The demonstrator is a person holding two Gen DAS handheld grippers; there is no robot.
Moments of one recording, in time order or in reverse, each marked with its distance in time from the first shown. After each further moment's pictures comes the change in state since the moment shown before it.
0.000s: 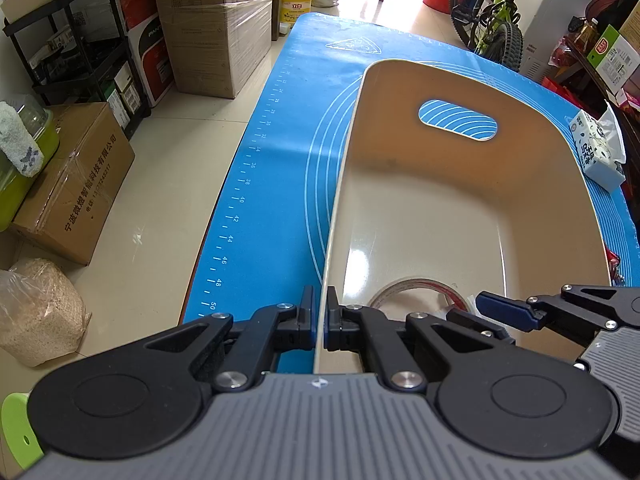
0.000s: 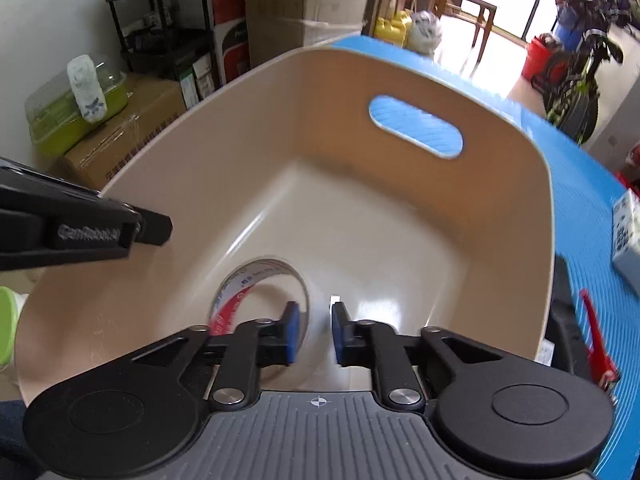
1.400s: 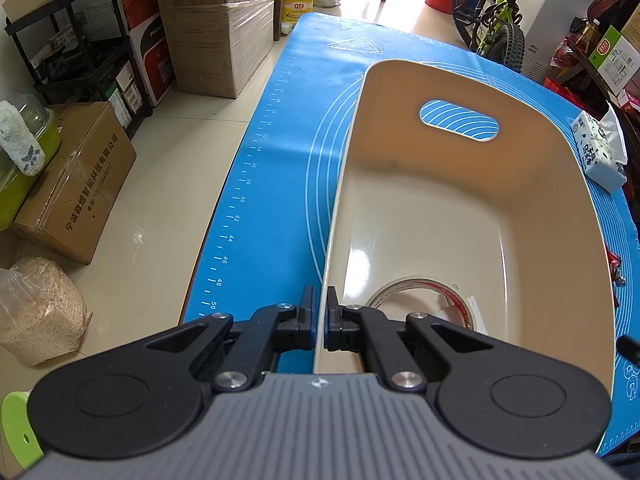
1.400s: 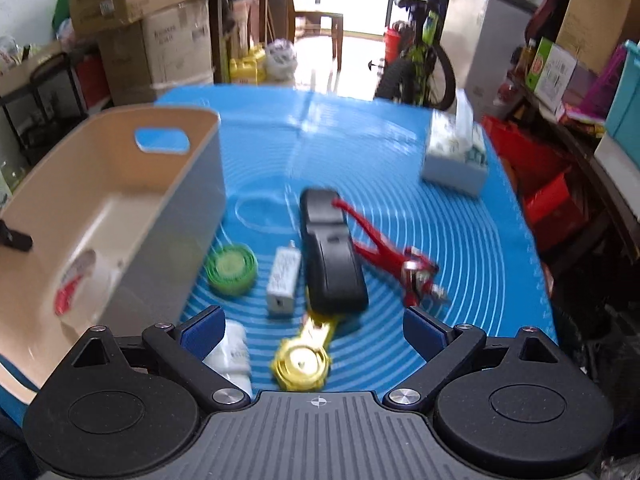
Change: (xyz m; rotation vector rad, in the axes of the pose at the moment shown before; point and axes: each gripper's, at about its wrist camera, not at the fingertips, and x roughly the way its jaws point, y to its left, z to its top) left arm -0.001 0.002 0.000 0.002 0.002 0.005; right arm -0.079 -0.156 -0.109 0.299 -0.129 -0.203
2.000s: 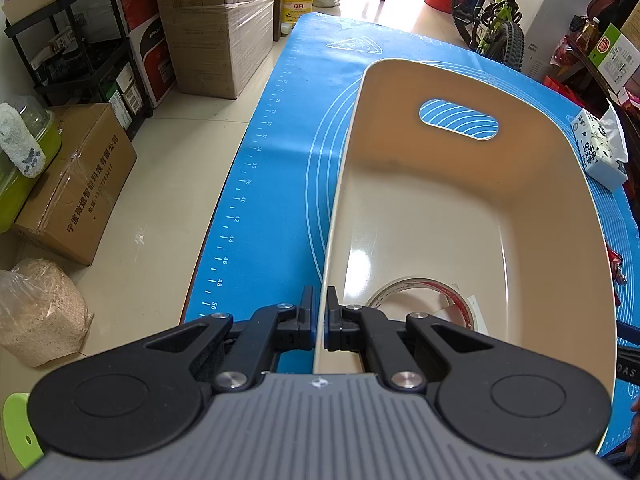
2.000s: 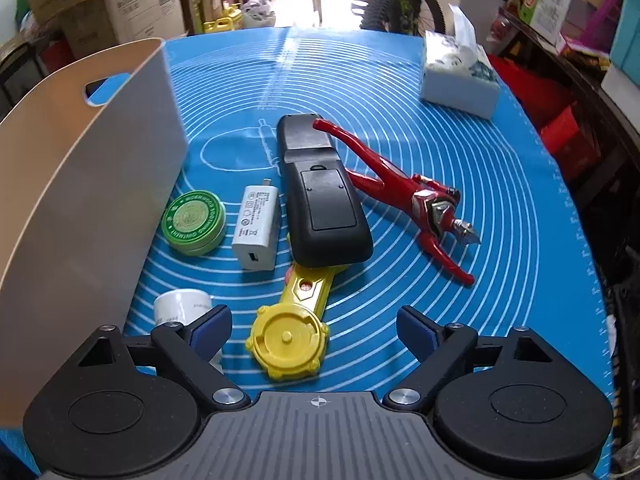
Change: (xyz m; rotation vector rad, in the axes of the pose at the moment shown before) left arm 0.000 -0.002 0.000 0.004 0.000 0.005; right arm 0.065 -0.013 -0.016 0.113 0.121 0.009
